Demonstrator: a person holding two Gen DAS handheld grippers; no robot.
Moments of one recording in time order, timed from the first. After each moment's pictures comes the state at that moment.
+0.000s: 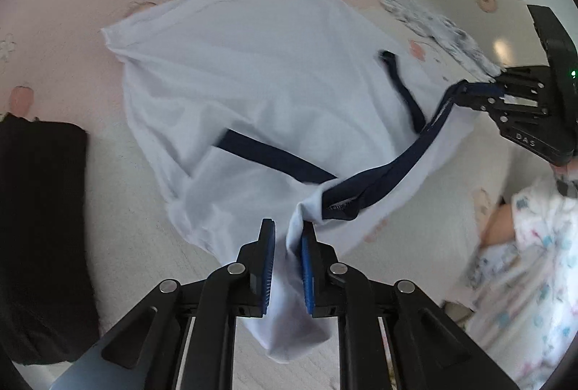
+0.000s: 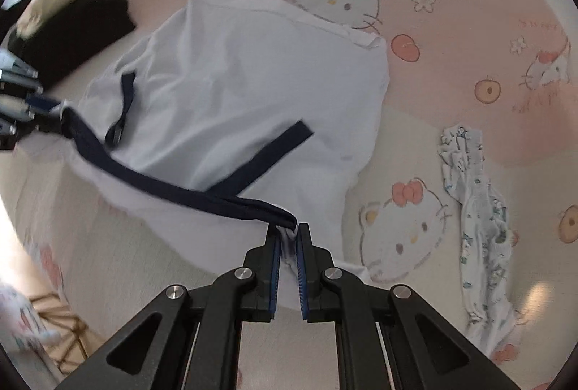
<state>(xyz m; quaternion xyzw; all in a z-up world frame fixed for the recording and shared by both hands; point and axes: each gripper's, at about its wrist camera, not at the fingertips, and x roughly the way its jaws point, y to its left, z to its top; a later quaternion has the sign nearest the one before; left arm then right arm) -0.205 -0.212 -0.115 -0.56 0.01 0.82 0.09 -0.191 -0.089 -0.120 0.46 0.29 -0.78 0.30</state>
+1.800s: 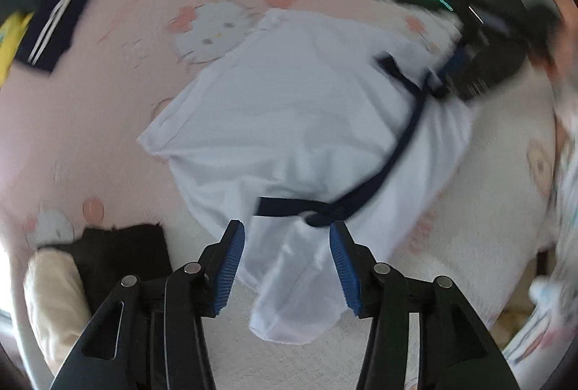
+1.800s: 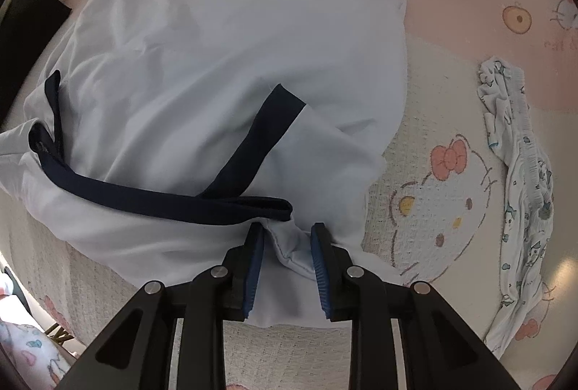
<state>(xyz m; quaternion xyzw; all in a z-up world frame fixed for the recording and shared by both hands) -0.166 -0.180 -0.119 -0.49 0.28 0.83 0.06 -0.269 -0.123 -0.170 0.61 0.27 -0.71 0.23</state>
